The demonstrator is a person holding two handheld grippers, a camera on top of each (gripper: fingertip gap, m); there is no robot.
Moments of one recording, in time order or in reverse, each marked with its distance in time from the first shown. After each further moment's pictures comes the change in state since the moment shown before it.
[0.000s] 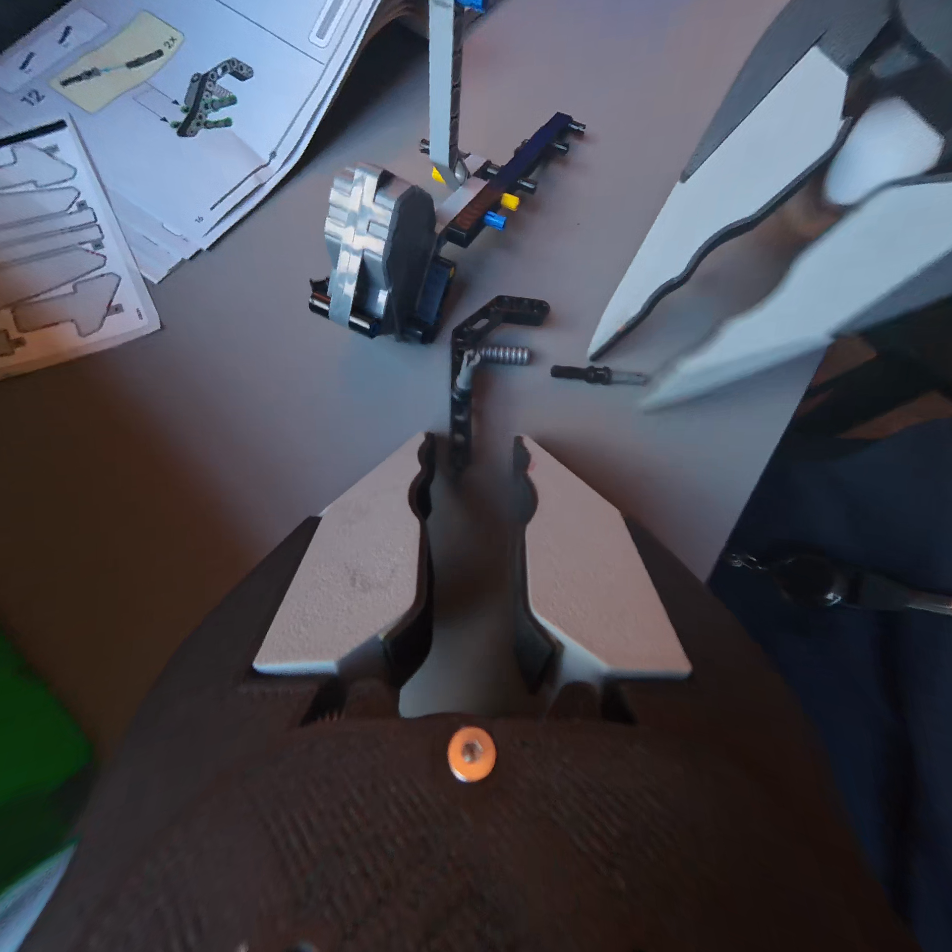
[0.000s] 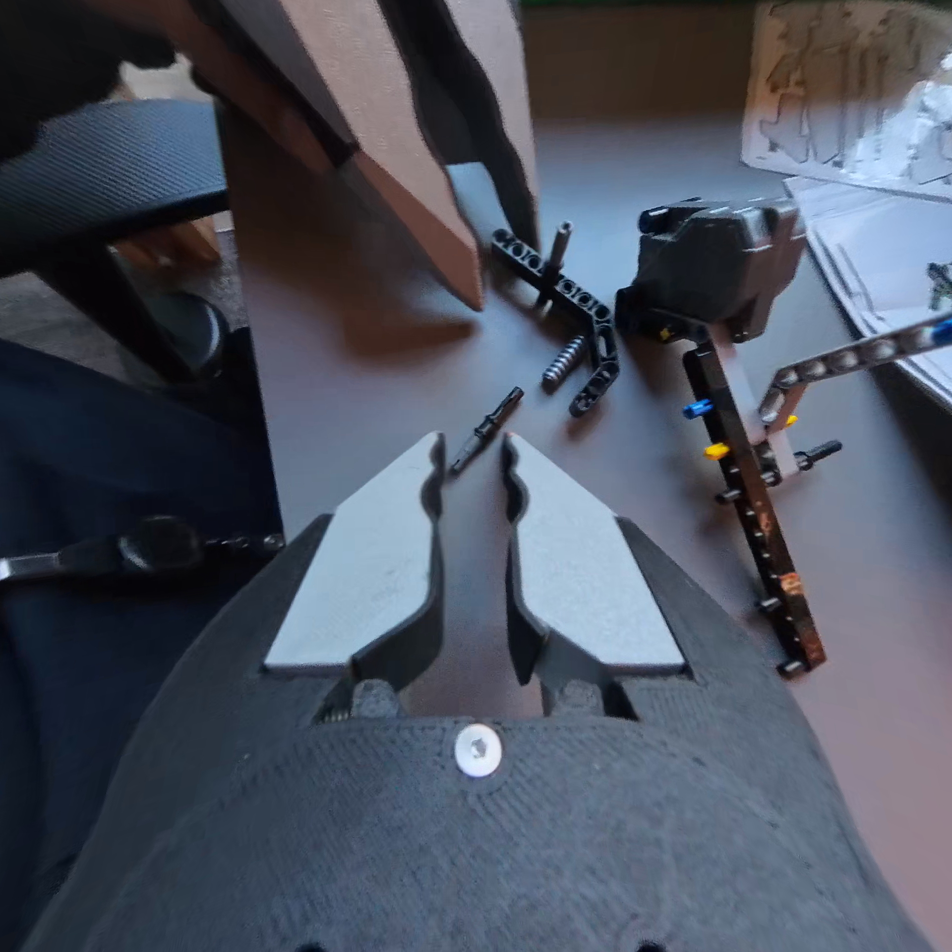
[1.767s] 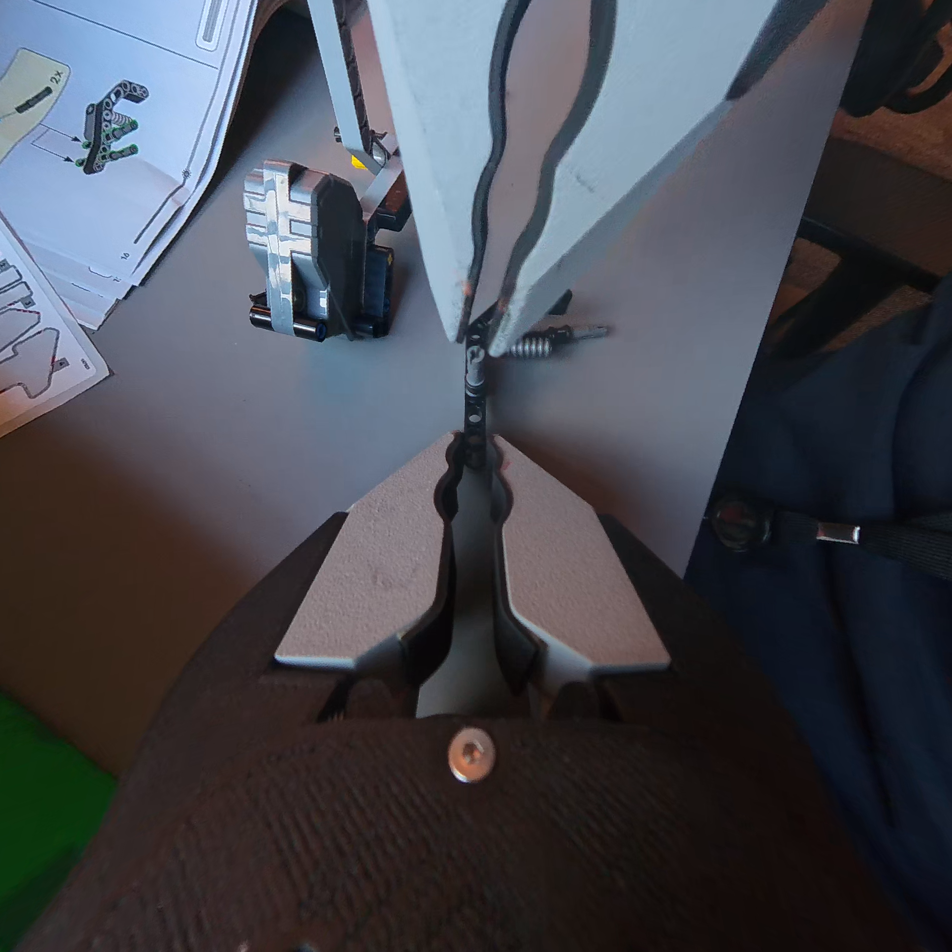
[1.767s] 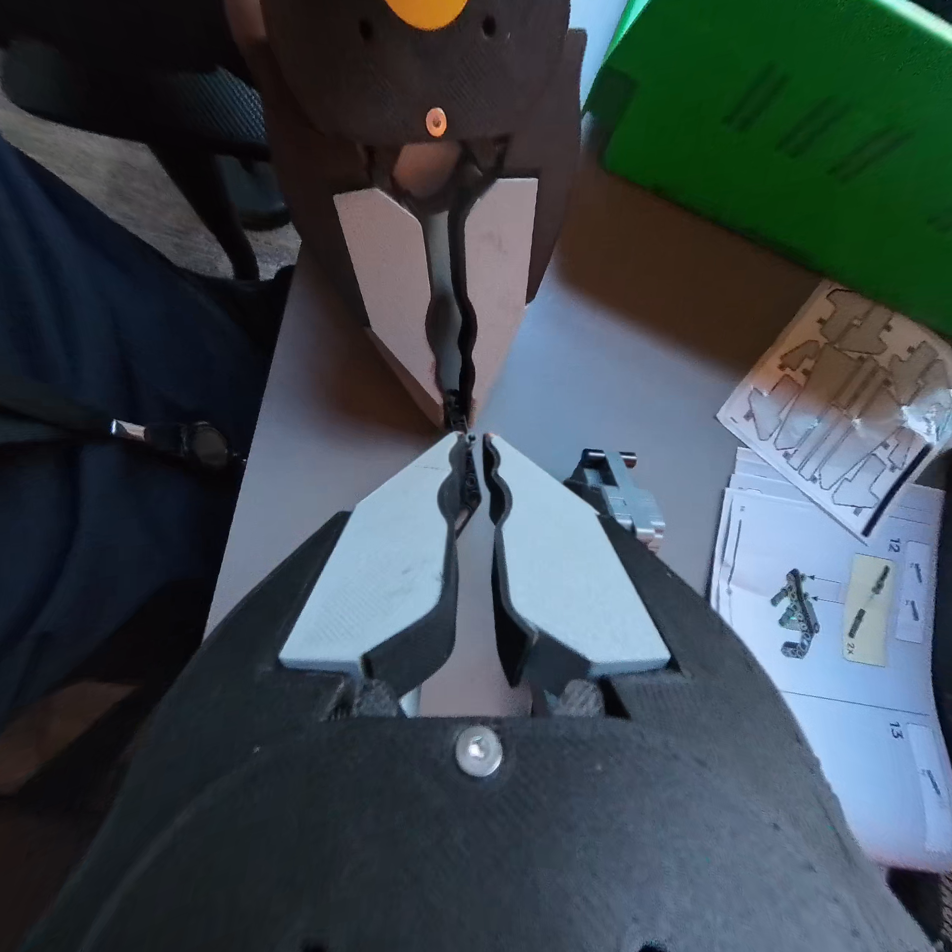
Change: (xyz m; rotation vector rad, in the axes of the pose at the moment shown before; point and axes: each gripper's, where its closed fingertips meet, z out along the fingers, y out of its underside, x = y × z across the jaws) left arm 0.010 0.007 -0.002 -0.035 0.109 0.165; right arm 0.011 -0.069 0.005 -0.153 -0.275 -0.405
